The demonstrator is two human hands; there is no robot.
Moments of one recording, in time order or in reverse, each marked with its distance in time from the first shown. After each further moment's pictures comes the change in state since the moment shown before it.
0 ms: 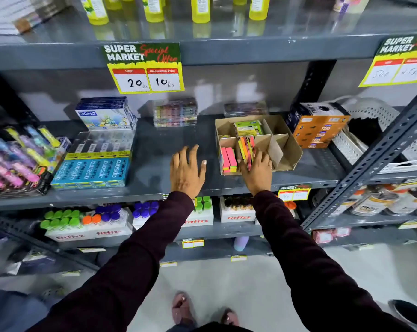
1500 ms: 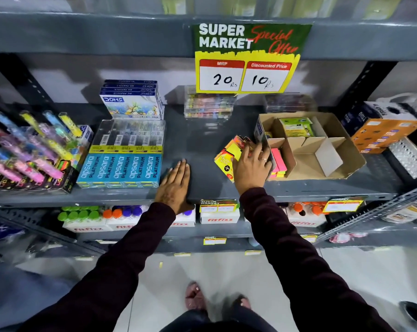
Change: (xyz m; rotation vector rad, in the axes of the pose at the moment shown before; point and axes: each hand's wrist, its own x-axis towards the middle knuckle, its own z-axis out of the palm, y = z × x) left_hand -0.017 -0.178 0.029 0.317 -0.440 0.152; right_hand -0.003 -0.135 0.088 -0.408 -0.072 0.039
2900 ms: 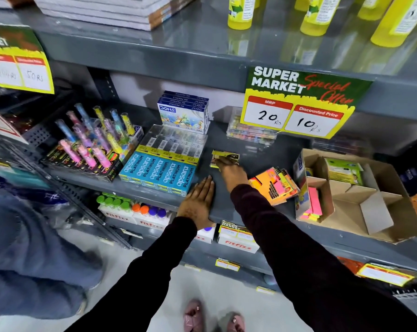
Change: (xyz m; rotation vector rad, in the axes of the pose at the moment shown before) left_hand -0.011 0.009 -0.017 -0.161 -0.034 -0.129; right_hand 0.049 -0.094 0.036 -0.007 -0.329 -0.763
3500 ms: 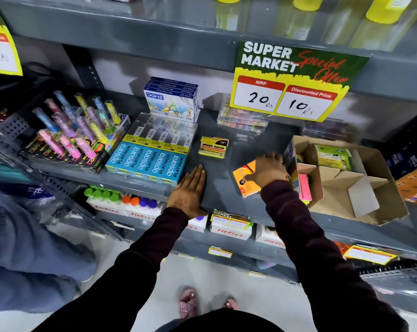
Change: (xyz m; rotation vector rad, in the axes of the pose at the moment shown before) left_hand 0.000 -0.002 0.003 -0.014 -0.006 -0.025; right_hand -0.073 0.049 -0.057 -0.004 -0.092 0.441
